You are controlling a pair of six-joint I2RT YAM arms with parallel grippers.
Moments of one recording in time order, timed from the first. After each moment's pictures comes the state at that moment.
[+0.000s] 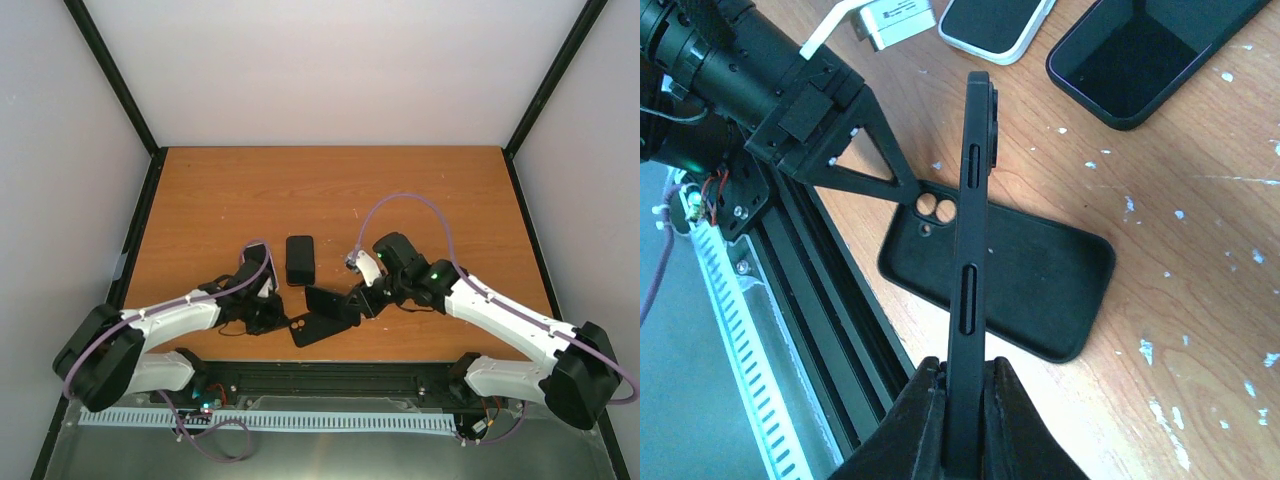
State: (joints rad) left arm -0.65 1.21 0.43 -0.34 0.42 -0.99; right arm 0.76 1.15 0.83 -0.60 -0.47 0.16
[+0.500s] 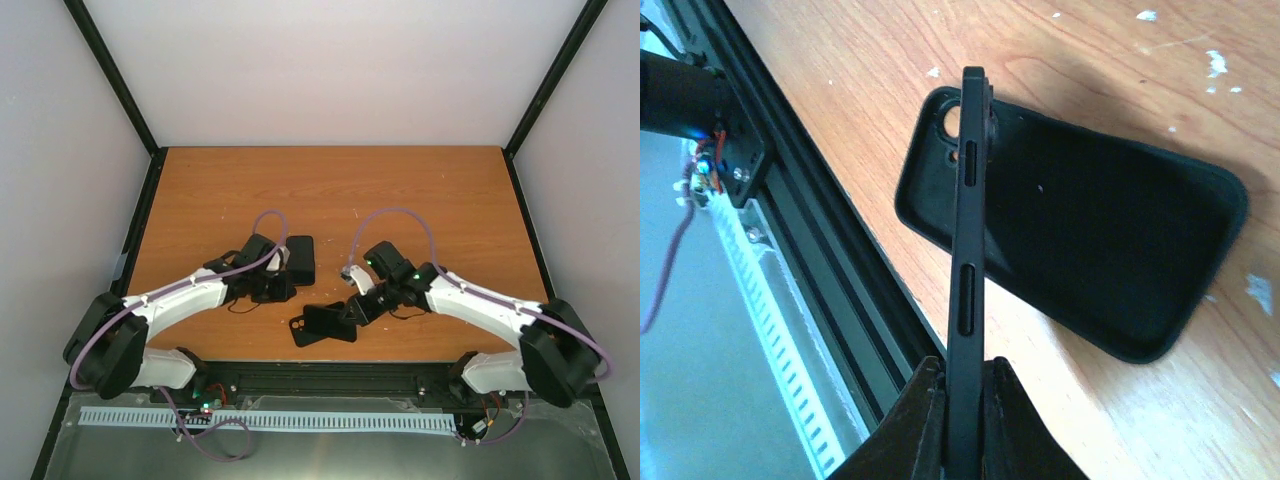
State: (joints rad) left arm -0.63 1.32 0.67 -0.39 0.29 -0.64; right arm 0.76 1.26 0.71 -0.50 -0.59 0.25
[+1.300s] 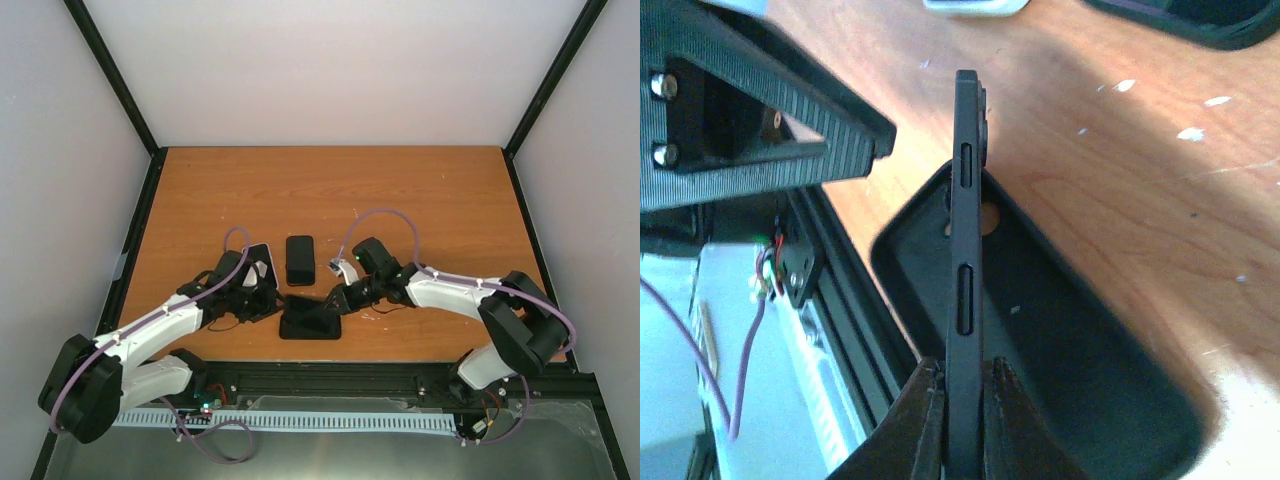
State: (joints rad) left arm -0.53 1.07 0.46 -0.38 0.46 -0.87; right arm 0.75 1.51 0.73 -0.16 -0.71 0.45
